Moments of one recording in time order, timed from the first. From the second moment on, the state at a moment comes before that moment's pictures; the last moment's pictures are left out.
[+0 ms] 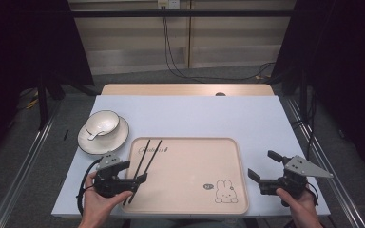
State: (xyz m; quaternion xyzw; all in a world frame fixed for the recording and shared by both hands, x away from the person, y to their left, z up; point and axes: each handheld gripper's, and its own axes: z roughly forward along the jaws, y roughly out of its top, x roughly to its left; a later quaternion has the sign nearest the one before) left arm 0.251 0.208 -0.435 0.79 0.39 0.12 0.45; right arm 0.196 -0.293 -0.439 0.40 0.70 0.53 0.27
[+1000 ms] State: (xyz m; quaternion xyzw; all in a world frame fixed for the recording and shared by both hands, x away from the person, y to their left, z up) left arm 0.203 0.301 -0.436 0.72 0.38 0.17 0.55; right arm 0.196 -0.294 -0.439 0.41 0.69 0.53 0.27
